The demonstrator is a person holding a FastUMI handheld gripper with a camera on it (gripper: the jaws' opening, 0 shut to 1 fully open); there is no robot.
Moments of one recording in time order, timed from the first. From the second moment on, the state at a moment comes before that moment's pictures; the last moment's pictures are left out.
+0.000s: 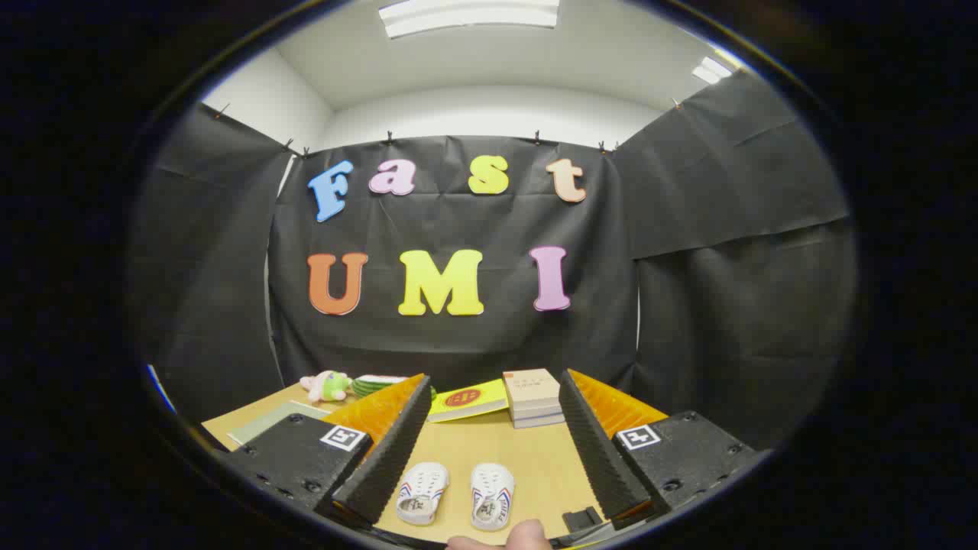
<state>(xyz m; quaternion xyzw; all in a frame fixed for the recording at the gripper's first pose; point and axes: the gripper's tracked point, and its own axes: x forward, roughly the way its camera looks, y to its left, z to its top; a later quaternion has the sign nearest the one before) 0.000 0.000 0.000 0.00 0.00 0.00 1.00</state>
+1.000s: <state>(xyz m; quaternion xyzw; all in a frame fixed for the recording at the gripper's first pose) -0.002 0.015 0.001 0.00 0.00 0.02 1.00</state>
